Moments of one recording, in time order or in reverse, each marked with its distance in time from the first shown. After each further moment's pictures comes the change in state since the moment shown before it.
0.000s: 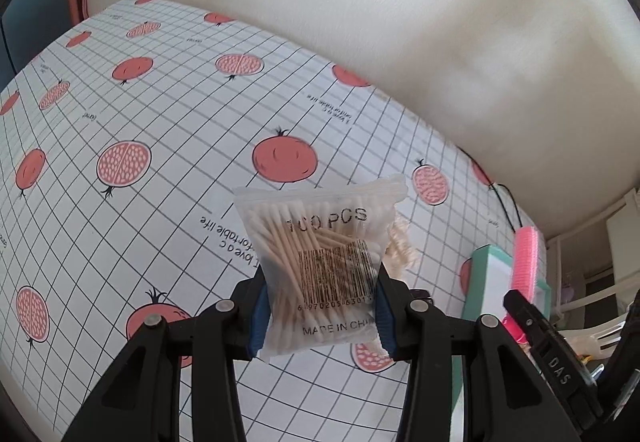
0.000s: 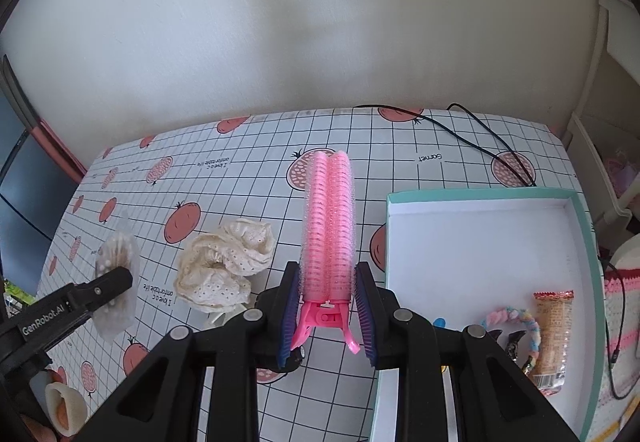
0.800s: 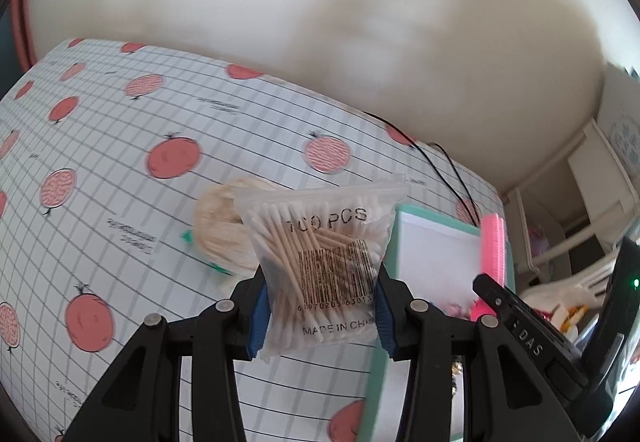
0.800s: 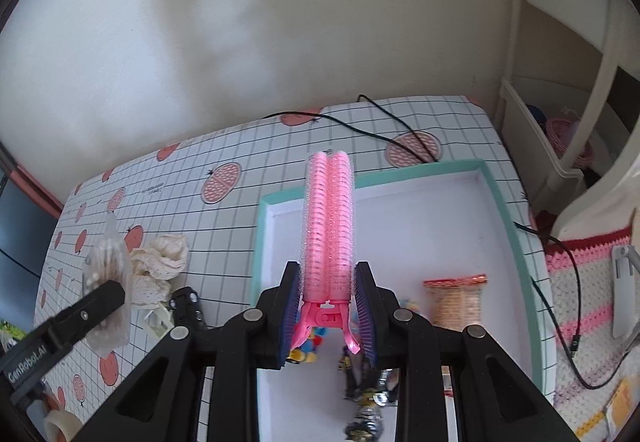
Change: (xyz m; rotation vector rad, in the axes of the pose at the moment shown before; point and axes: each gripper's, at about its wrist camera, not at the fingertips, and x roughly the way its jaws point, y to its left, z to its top) left arm -0.005 -0.108 -0.043 0.197 0.003 -0.093; right arm -0.027 -0.111 -0.010 0.143 -0.012 -0.066
